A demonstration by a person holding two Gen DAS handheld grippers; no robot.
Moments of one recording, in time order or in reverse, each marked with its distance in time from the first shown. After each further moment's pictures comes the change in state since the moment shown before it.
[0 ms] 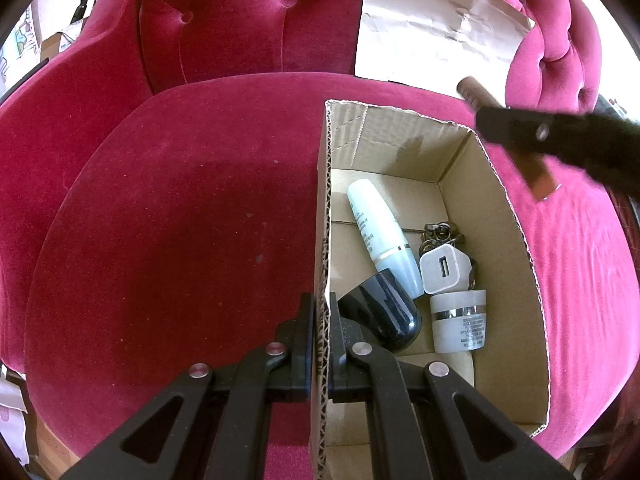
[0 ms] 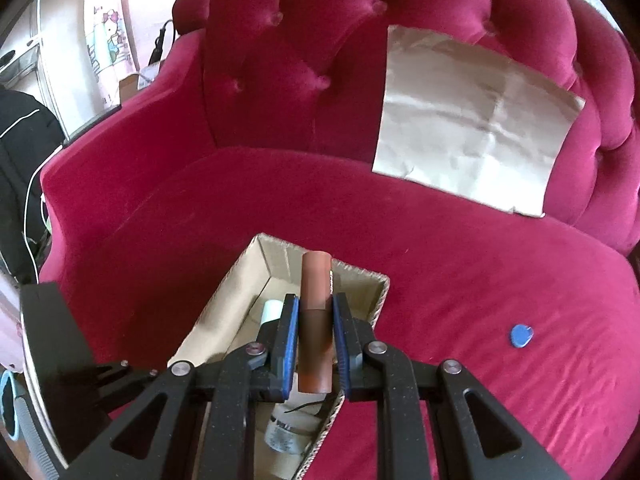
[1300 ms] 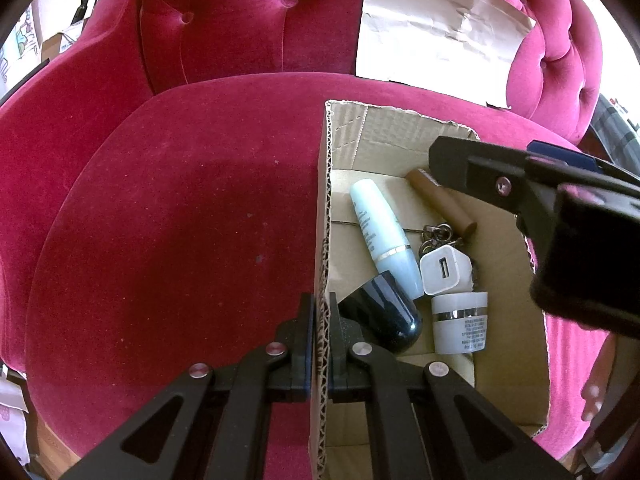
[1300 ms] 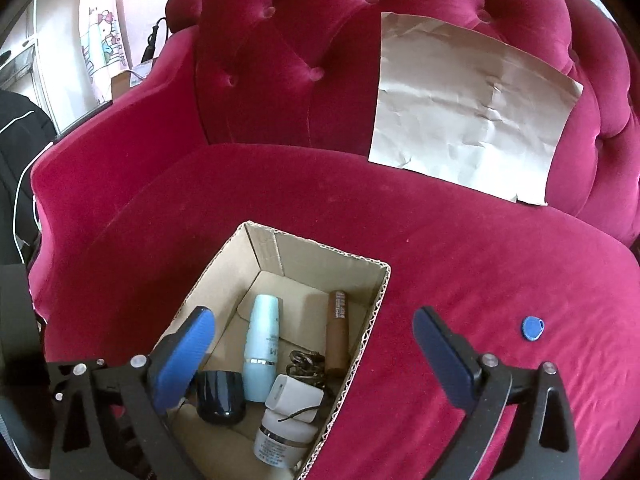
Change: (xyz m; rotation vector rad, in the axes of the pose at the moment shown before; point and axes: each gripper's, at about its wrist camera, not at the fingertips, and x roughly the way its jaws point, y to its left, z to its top) left arm 0.001 0.000 -0.001 0.001 -0.001 0.003; right arm 0.019 -0.004 -0.012 0.014 -0.026 -0.027
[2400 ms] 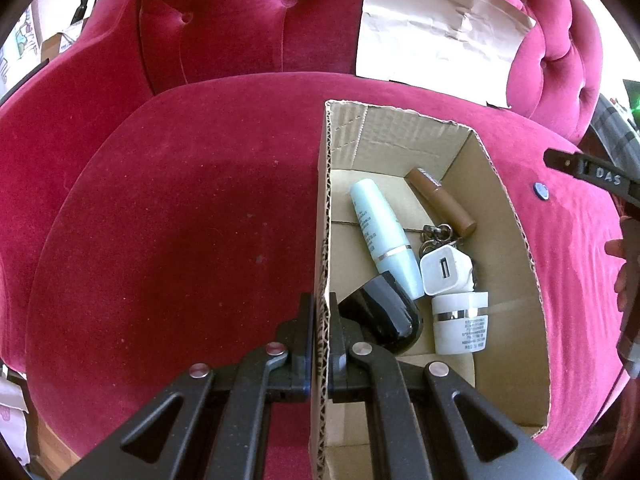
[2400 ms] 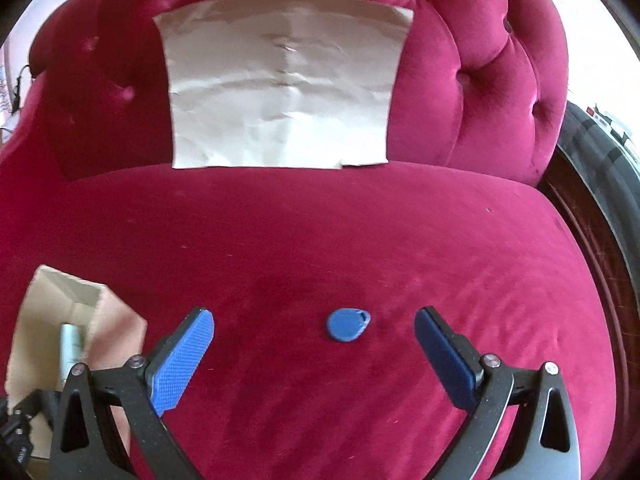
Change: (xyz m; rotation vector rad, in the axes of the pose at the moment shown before) left arm 0.001 0.001 0.000 -0.001 0.000 0.001; right arm 0.005 -0.156 -0.016 0.223 0.030 -0.339
